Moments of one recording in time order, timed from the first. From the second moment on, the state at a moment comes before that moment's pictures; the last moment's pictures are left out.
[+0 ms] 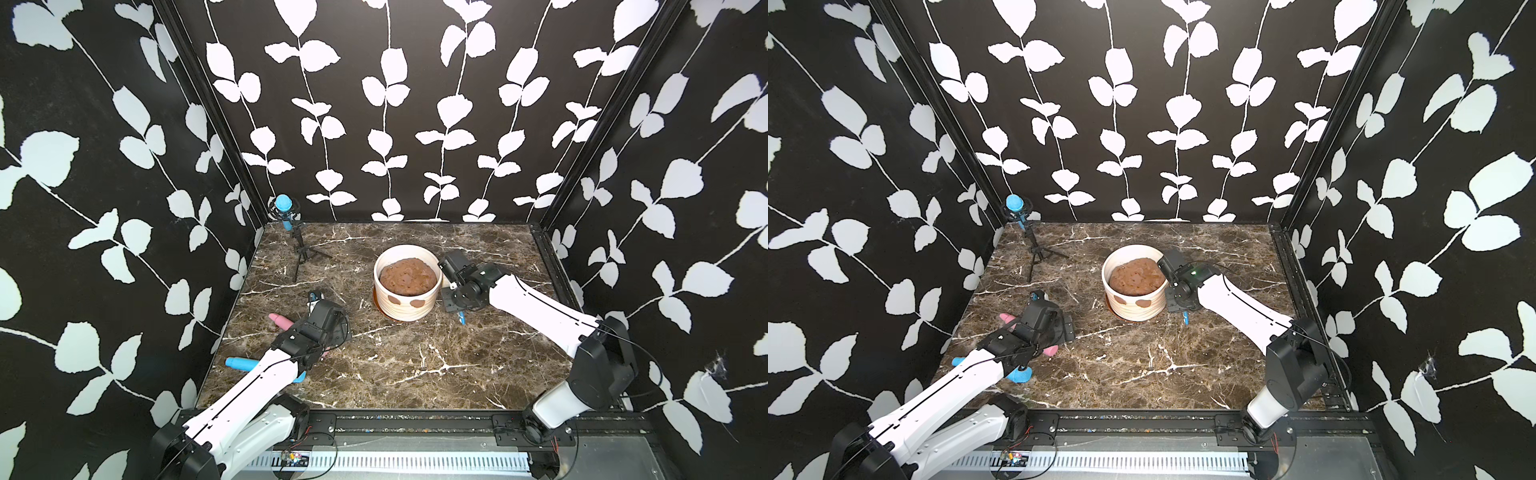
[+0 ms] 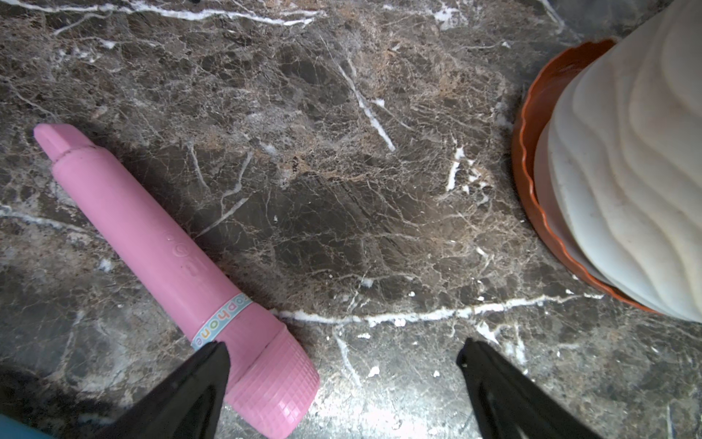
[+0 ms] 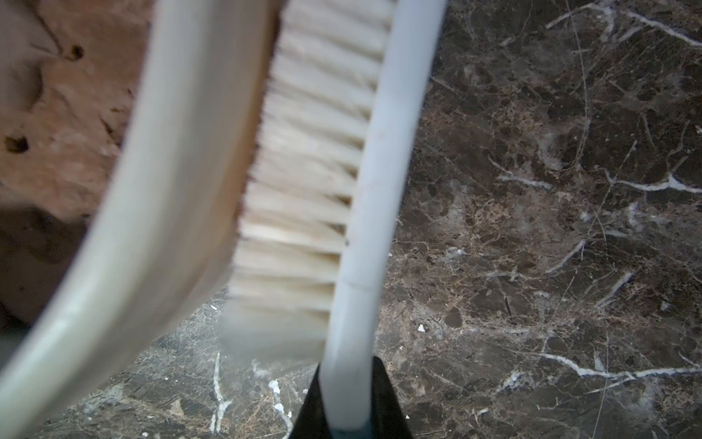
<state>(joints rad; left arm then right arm) -0.52 0.91 0.56 -0.60 -0.31 -0.61 0.65 1.58 1.28 -0.92 0.14 0.40</state>
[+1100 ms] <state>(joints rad) -0.52 0.91 0.55 -0.58 -0.30 -0.61 0.67 1.57 1.33 -0.97 0.16 0.42</state>
